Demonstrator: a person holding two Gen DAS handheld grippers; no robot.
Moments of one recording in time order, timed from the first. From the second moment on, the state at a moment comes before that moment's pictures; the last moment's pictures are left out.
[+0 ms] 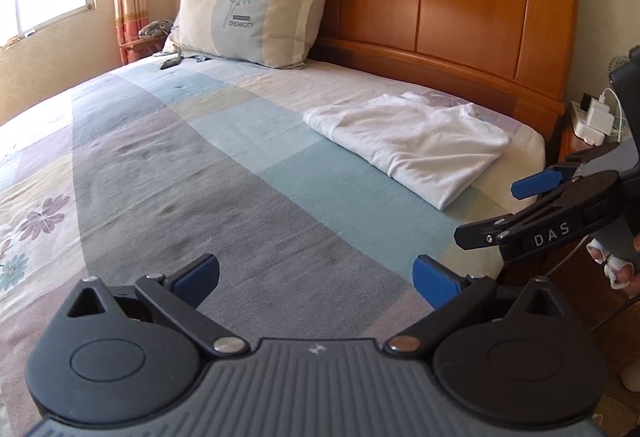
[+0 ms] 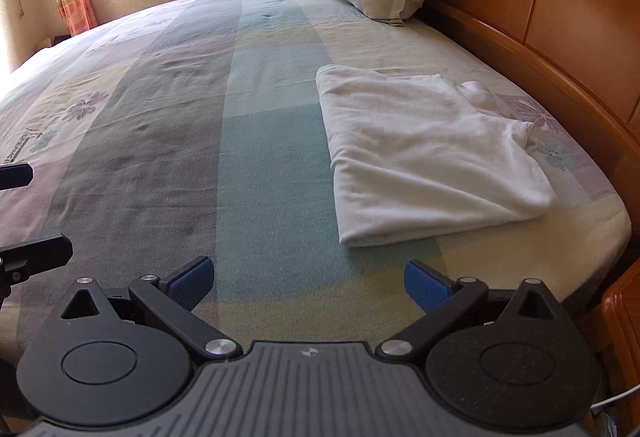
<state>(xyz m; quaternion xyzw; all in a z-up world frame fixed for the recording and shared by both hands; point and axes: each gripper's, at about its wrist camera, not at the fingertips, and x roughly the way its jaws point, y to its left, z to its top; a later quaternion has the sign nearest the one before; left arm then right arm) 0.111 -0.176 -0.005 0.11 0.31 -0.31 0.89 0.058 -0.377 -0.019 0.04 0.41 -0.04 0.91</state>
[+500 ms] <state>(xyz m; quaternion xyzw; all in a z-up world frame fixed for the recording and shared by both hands) 0.079 -0.189 0.007 0.12 0.31 -0.30 0.89 0.000 -0.361 -0.012 0.06 0.43 -0.12 0.90</state>
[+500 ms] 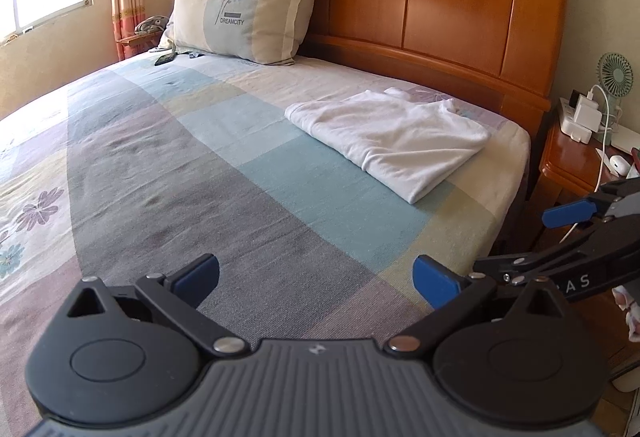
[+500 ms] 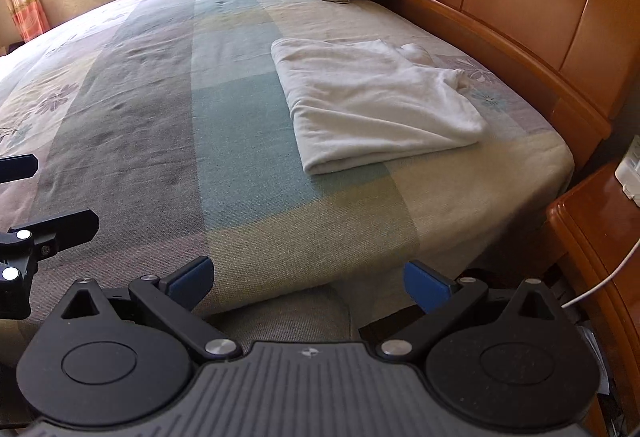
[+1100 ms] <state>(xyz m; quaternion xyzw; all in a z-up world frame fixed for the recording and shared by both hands) 0.027 -0.184 0.025 0.08 0.32 -0.32 0.89 -0.072 -0.328 0.011 0.03 0.38 -0.13 0.91</state>
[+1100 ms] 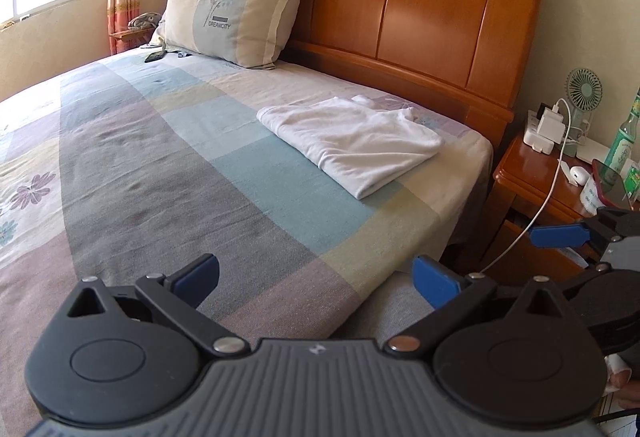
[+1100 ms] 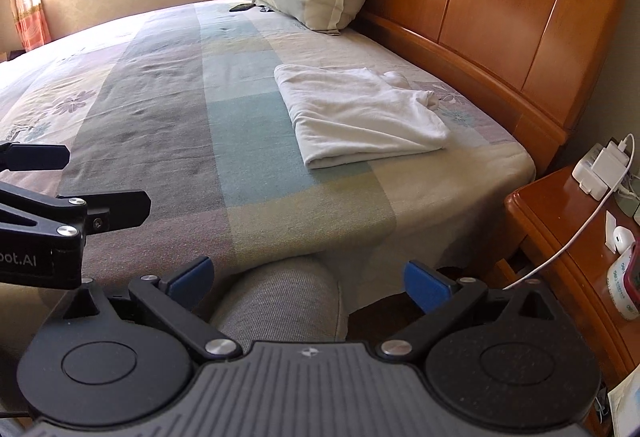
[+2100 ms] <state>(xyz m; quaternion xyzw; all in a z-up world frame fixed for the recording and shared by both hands) 0.013 -0.163 0.028 0.07 0.32 -0.31 0.89 -0.092 -0.308 0.014 0.02 0.37 -0.13 0.92</state>
